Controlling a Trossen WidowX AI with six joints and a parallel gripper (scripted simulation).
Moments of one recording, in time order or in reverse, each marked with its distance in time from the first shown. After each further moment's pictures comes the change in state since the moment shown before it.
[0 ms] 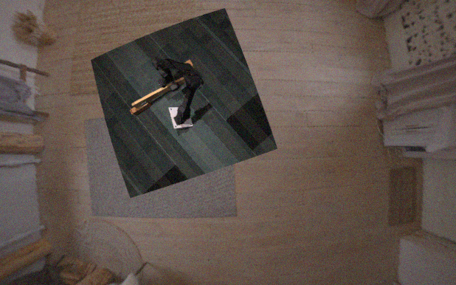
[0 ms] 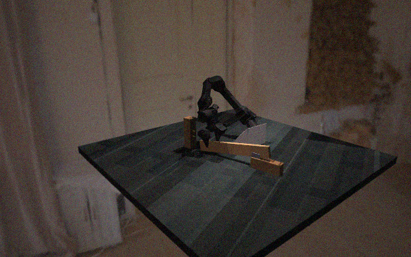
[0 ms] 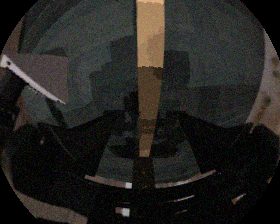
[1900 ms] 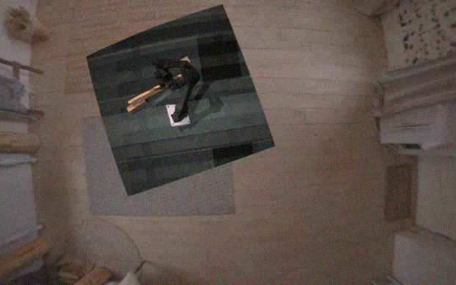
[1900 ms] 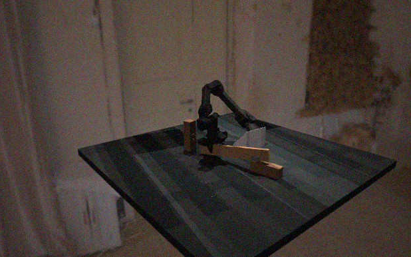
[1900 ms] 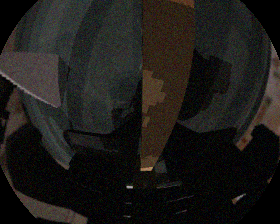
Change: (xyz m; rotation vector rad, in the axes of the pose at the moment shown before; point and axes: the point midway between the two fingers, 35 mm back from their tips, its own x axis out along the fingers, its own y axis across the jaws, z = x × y) arm 0.029 0.003 -0.001 -0.003 0.005 0.005
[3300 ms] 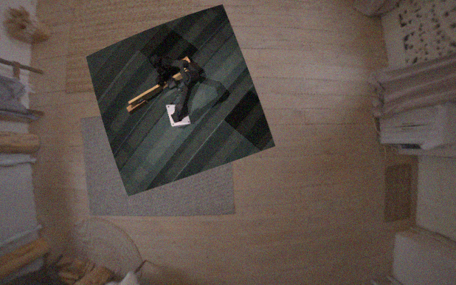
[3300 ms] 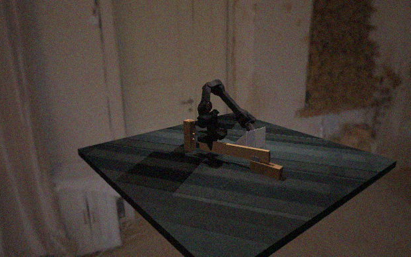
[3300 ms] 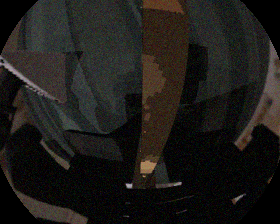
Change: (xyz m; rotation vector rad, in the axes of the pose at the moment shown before) arm -0.018 -0.001 -0.001 -0.004 0.012 0.009
